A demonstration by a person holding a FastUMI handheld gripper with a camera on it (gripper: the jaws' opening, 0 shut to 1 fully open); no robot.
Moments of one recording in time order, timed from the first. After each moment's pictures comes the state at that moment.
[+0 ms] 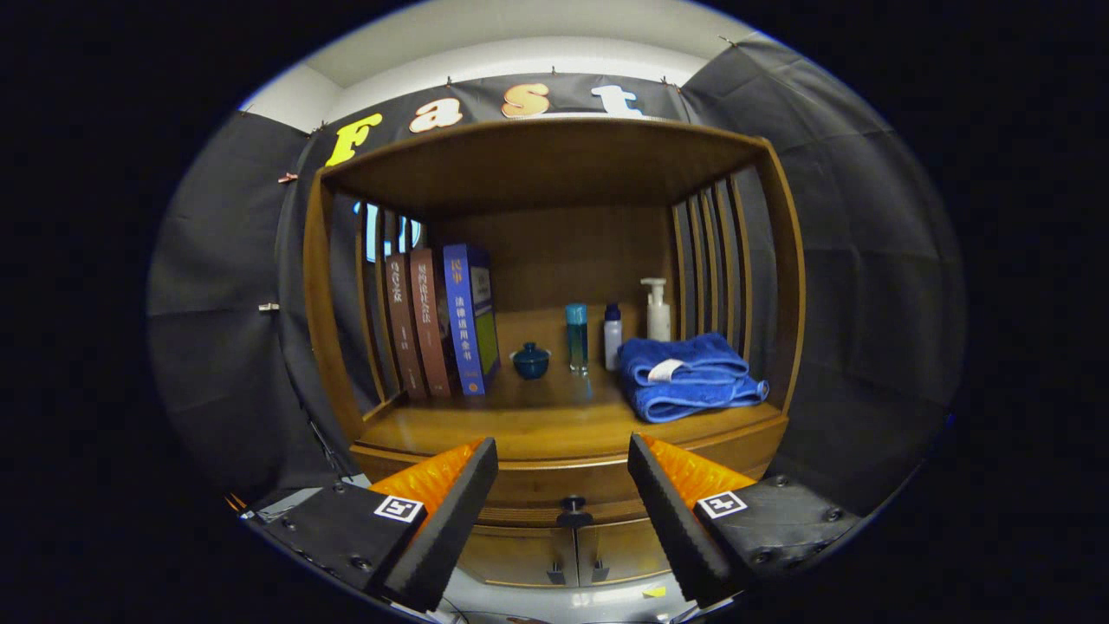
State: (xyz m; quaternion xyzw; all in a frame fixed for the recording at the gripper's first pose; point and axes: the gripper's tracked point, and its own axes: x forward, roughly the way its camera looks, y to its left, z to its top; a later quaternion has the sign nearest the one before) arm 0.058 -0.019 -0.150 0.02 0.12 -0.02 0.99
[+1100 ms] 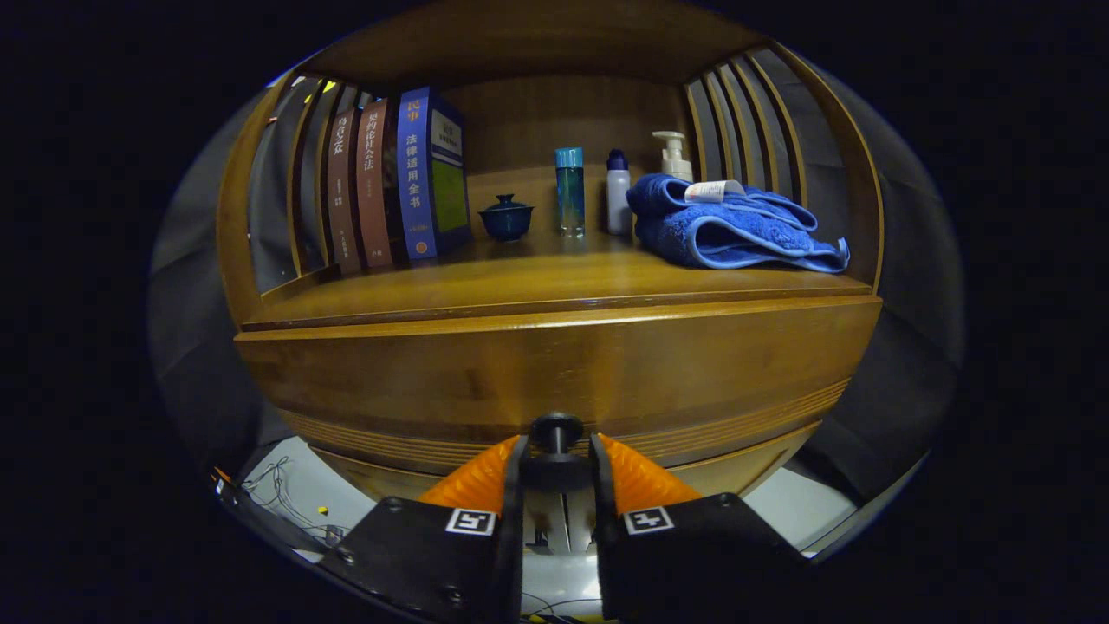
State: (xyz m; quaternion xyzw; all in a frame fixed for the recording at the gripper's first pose) arm 0.110 -0.032 -0.327 0.00 0.26 -0.03 0.97
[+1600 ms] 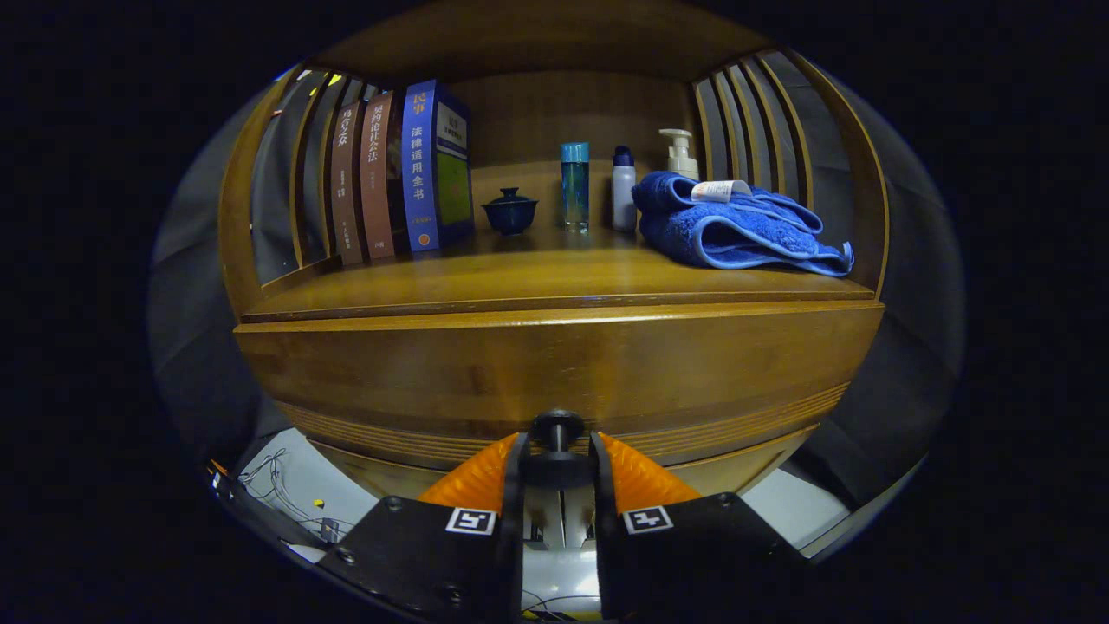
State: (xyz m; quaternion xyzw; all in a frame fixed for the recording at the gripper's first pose) arm 0.102 -0.032 -0.326 0.00 0.27 -0.03 0.96
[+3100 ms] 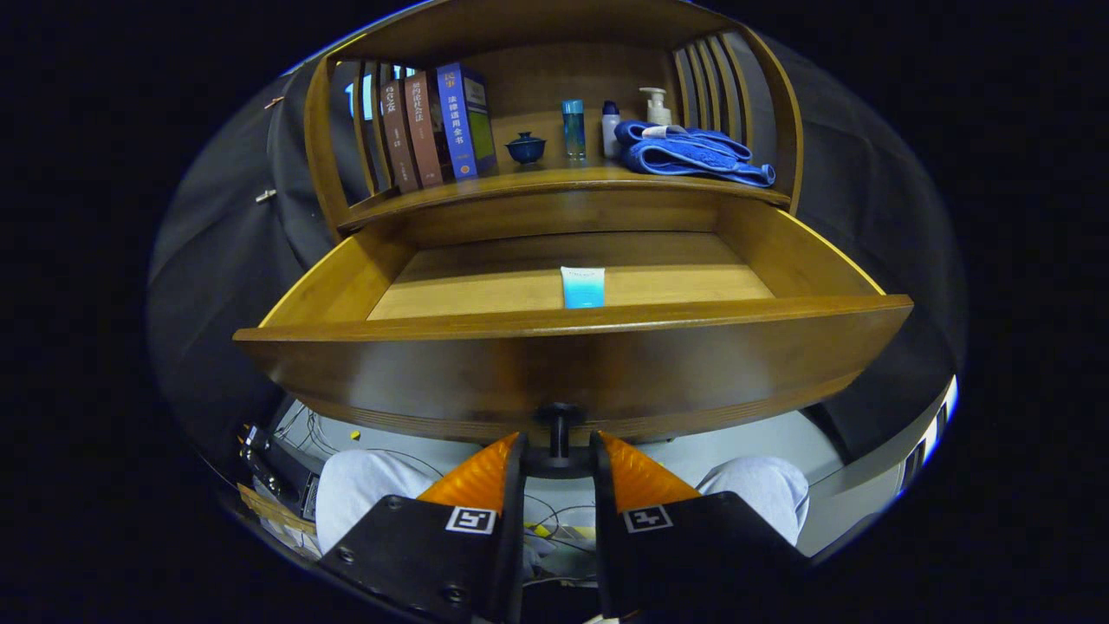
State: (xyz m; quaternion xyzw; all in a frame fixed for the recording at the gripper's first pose) arm -0.086 -0.025 -0.315 0.02 0.40 0.00 0.92
